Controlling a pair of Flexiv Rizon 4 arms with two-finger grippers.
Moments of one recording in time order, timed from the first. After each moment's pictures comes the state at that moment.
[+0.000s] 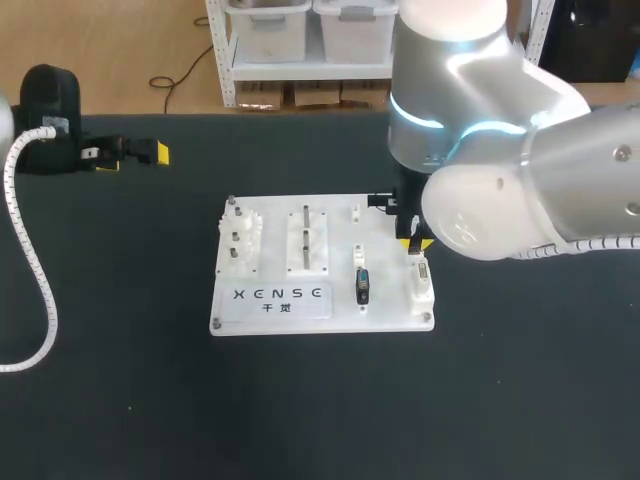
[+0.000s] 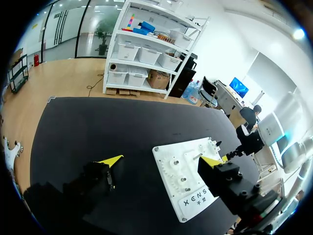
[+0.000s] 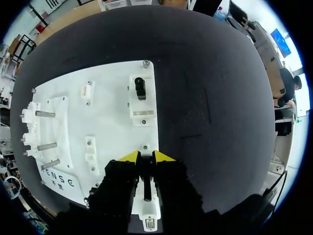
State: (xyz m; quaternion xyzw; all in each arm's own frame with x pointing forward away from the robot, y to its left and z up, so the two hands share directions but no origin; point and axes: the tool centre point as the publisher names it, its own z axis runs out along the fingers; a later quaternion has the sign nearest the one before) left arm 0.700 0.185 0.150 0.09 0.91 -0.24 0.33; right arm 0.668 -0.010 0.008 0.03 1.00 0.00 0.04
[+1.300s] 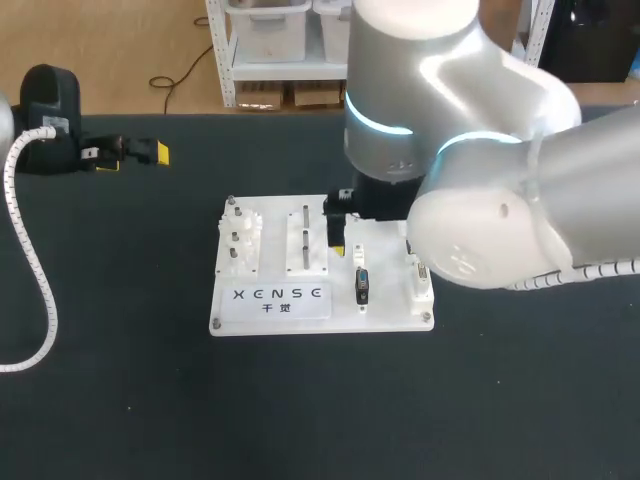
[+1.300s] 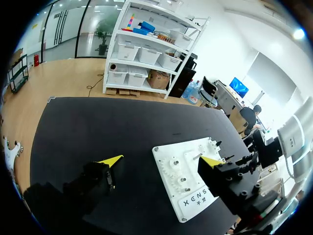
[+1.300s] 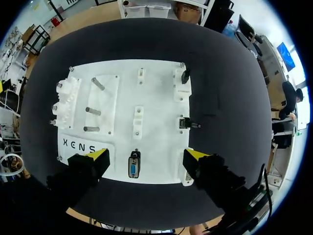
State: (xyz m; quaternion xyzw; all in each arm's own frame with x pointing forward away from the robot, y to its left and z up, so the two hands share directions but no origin) left arm 0.700 0.185 0.150 0.09 0.91 -0.24 0.33; right arm 0.616 0.052 0.059 -0.03 1.00 0.01 0.07
